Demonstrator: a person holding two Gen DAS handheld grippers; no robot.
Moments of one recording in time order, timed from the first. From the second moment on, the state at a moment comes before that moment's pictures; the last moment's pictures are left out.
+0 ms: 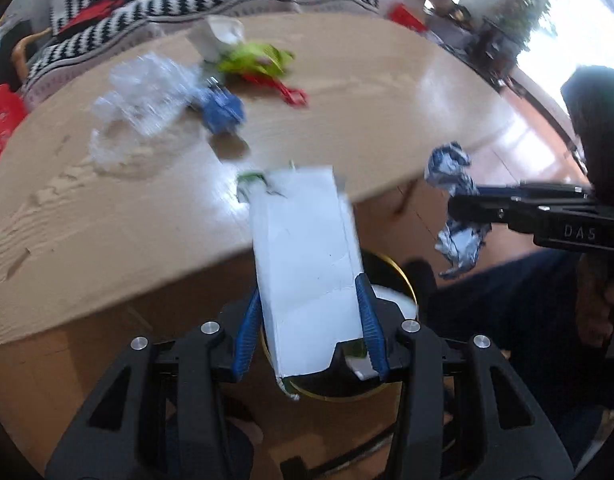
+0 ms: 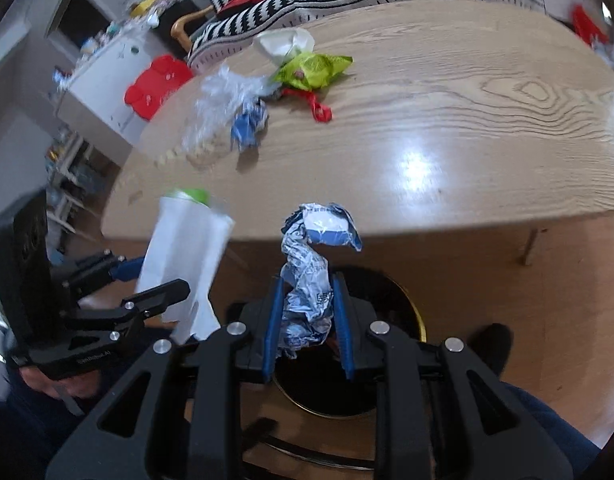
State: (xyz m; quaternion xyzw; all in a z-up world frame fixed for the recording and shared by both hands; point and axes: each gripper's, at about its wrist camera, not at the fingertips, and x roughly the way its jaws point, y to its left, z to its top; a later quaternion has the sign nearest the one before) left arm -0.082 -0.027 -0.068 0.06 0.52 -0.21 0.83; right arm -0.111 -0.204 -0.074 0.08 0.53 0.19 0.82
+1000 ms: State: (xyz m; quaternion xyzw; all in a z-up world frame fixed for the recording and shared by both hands) left arm -0.098 -0.051 -0.102 0.10 0.56 -0.23 0.79; right arm -0.131 -0.215 -0.110 0.11 0.57 0.18 0.80
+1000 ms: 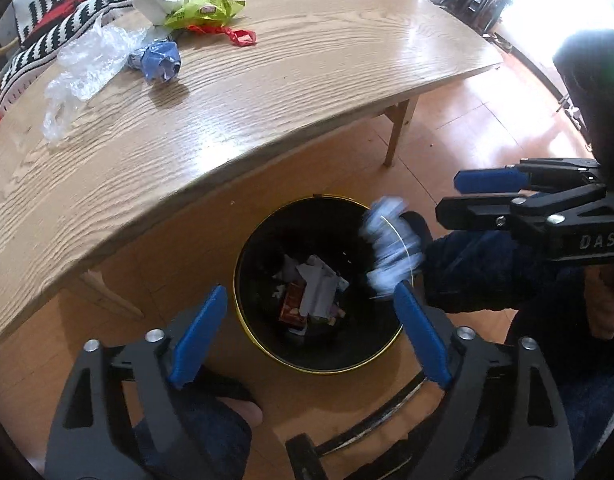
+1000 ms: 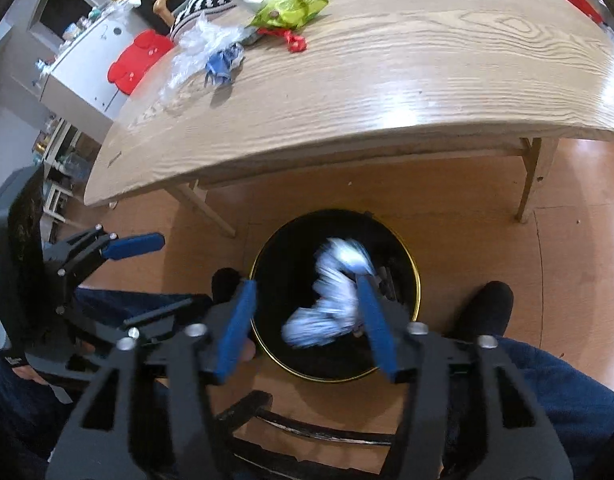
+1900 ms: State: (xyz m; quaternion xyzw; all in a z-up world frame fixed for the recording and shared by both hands) left arm -0.050 0.003 -0.047 -0.01 0.51 -0.17 0.85; right arm -0.090 -0.217 -0.046 0.12 0.50 0.18 0.84
